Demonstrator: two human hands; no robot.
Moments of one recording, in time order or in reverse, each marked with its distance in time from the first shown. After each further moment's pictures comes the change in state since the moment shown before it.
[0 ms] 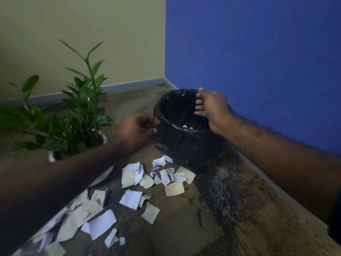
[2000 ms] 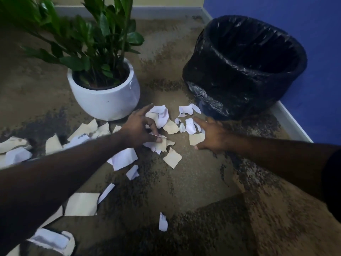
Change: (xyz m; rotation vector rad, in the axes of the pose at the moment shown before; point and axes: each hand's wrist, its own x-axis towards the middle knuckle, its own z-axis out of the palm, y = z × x) left_hand -0.082 -0.194 0.029 0.163 -0.274 -0.134; right_hand -0.077 0.215 0.019 -1.359 -0.794 -0.083
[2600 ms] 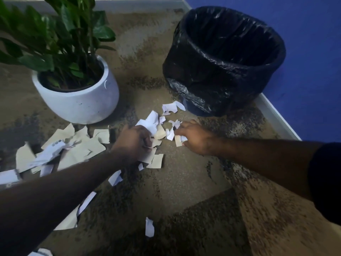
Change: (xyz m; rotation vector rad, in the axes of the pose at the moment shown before) left_hand -0.001 0.019 0.048 0.269 -0.024 0.028; right_hand -0.010 -0.006 0.005 -0.111 0.010 -0.295
